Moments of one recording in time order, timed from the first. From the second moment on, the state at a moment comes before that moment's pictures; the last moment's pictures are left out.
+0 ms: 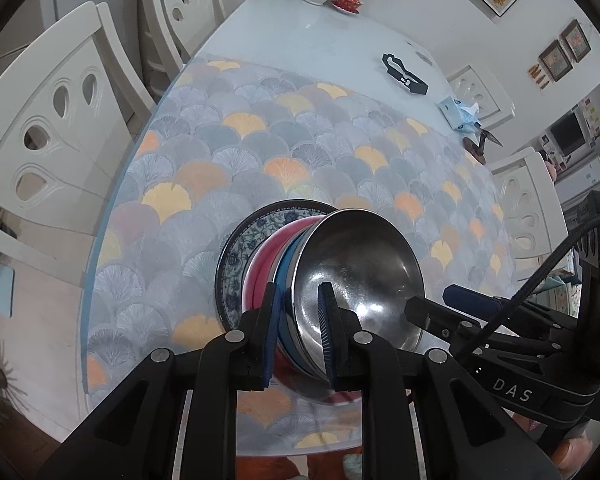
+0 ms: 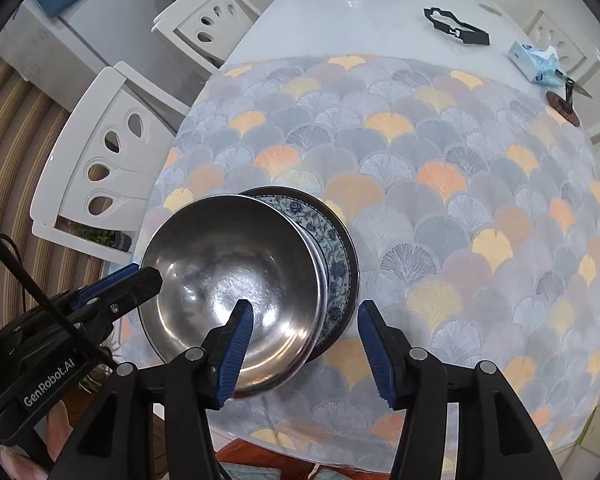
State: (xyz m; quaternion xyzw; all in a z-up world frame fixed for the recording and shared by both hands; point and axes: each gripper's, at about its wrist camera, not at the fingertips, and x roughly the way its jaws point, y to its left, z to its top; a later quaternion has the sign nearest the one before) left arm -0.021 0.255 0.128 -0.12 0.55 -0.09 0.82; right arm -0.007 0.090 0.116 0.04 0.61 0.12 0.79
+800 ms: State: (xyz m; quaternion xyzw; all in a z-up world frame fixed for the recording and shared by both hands) left arm -0.025 0.264 0.099 -0.11 0.56 -0.11 0.81; right arm -0.034 0.104 0.098 0.03 0.61 0.10 0.79
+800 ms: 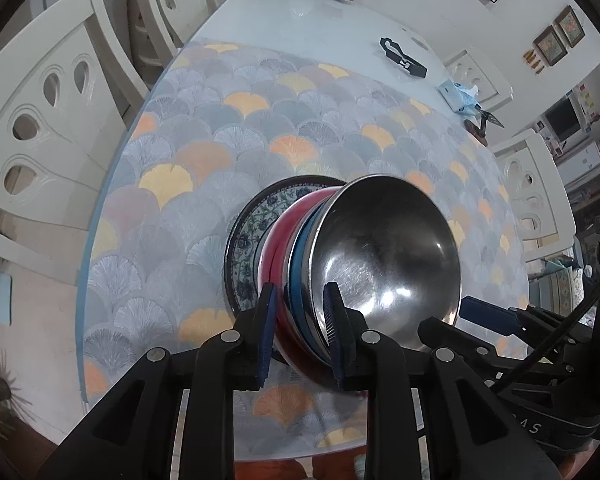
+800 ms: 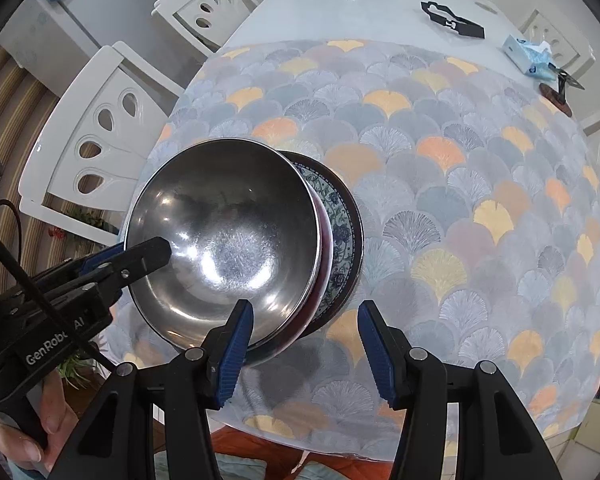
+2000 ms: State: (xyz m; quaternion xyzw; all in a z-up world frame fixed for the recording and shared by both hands) left arm -0.025 0.266 0.209 -0.10 0.45 -0.12 0.88; right arm -0.046 0.102 0.185 0.02 0.48 0.03 0.88
